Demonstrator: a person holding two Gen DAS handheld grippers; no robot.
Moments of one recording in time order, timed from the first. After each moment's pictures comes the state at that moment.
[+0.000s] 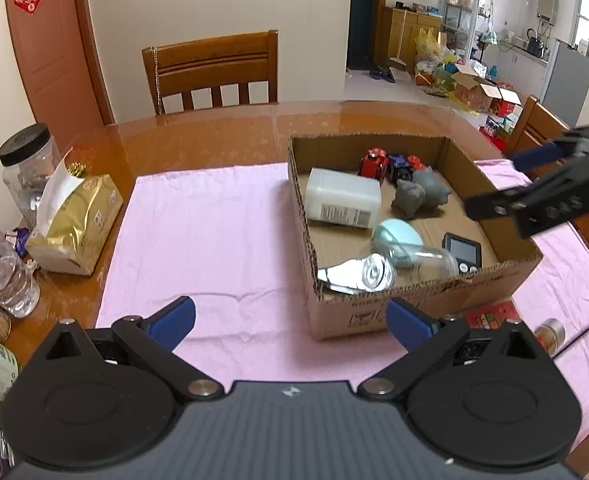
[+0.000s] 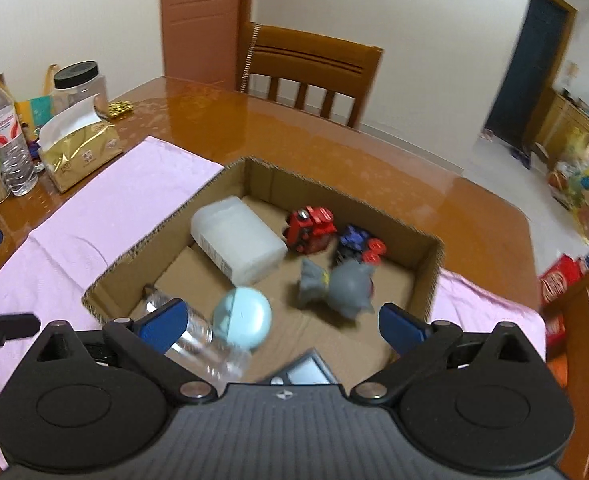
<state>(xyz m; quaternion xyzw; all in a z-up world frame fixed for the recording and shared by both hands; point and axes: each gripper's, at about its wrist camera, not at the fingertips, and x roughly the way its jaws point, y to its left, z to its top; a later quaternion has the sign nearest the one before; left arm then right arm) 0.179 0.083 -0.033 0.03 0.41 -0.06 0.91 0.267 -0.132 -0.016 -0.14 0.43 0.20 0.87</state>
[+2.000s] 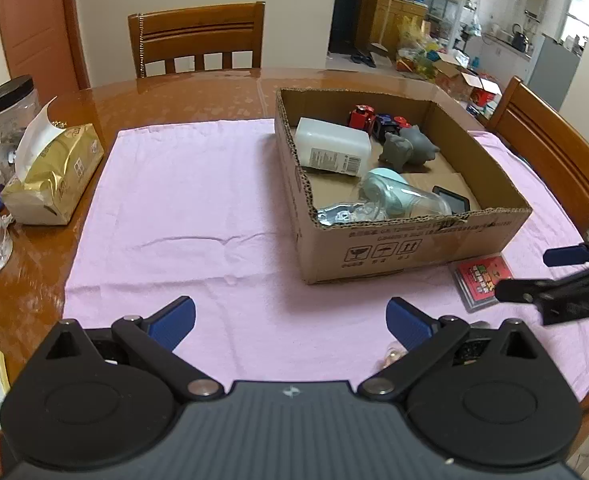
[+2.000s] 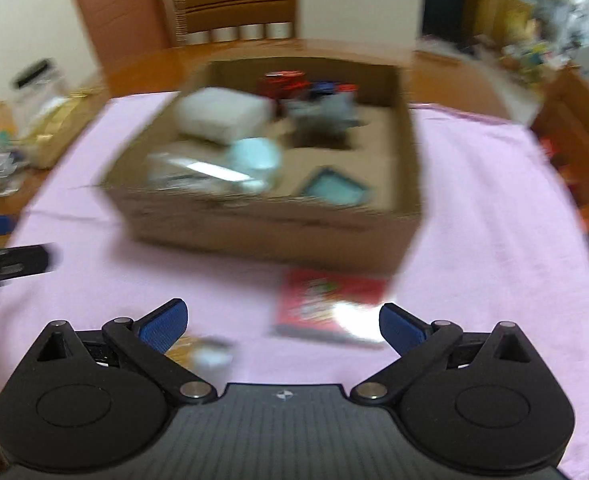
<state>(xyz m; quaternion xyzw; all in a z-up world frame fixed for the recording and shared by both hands) 0.156 0.097 -0.068 0.00 0.43 -0.09 0.90 0.171 -0.155 -0.082 -0.02 0.49 0.09 0.87</state>
